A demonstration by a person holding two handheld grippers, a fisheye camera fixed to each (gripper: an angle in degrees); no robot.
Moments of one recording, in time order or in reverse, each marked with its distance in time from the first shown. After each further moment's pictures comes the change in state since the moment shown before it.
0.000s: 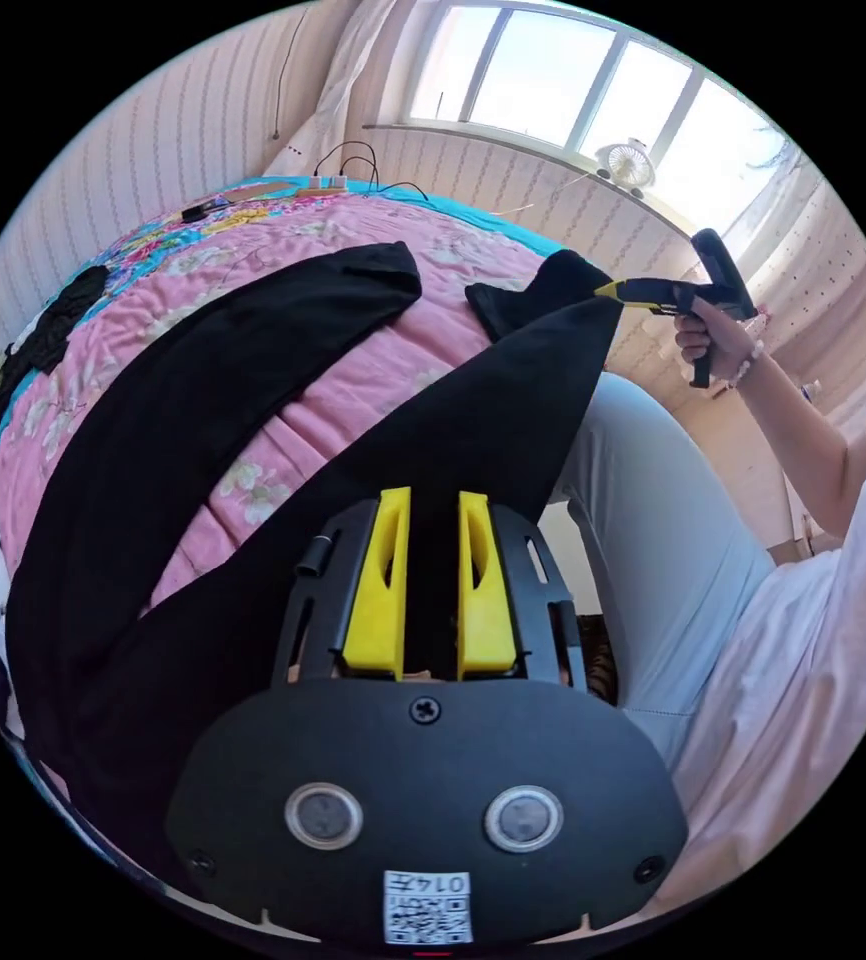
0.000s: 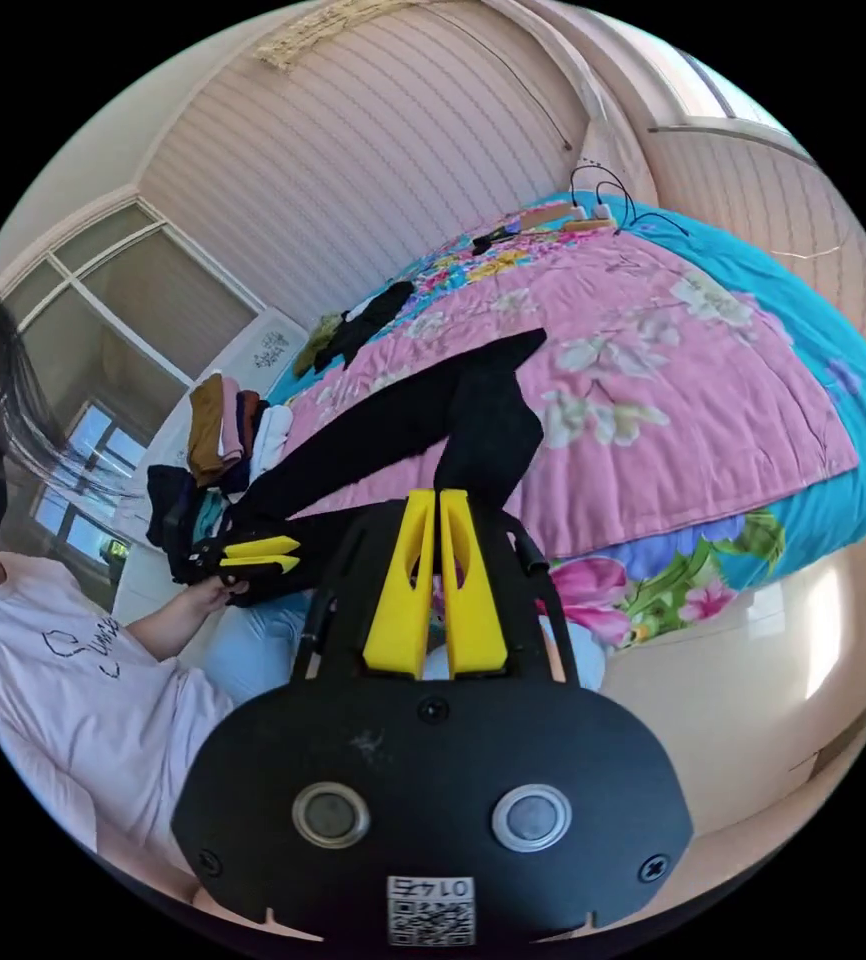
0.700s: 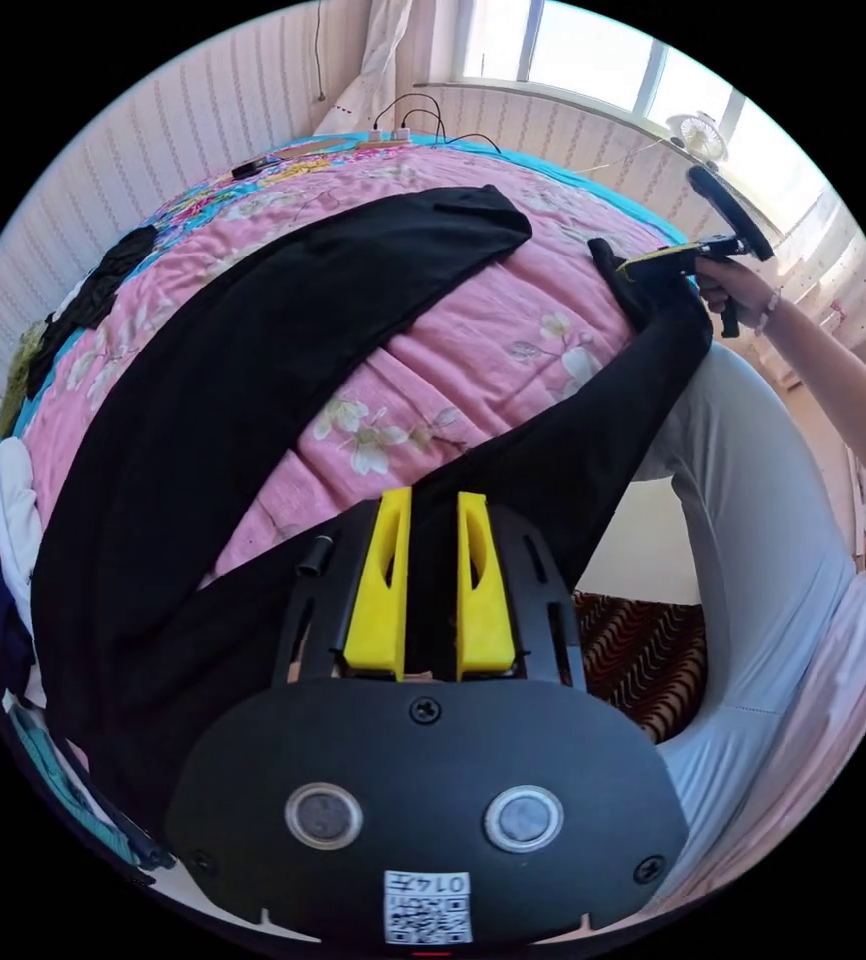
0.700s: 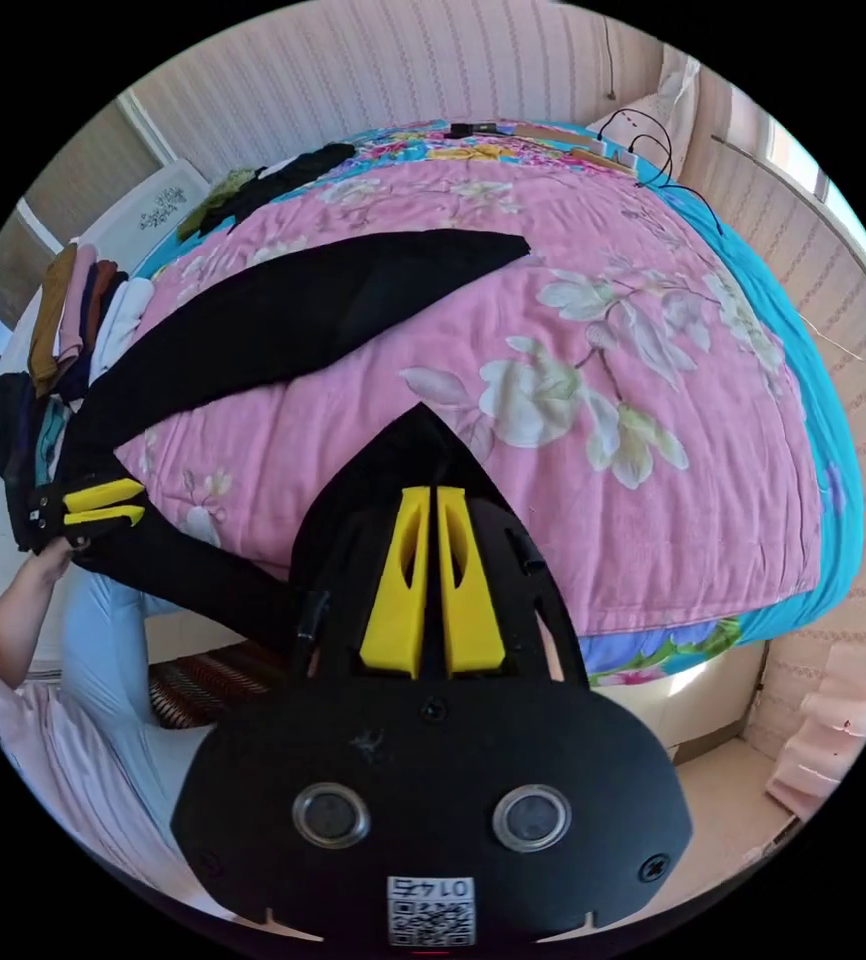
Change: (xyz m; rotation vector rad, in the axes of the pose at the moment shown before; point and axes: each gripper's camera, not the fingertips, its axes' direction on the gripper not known) left arm -0.041 0.005 0.019 -0.089 -0.184 -0.070; right arm -0.033 -0.076 0.134 -0.279 0.382 -0.174
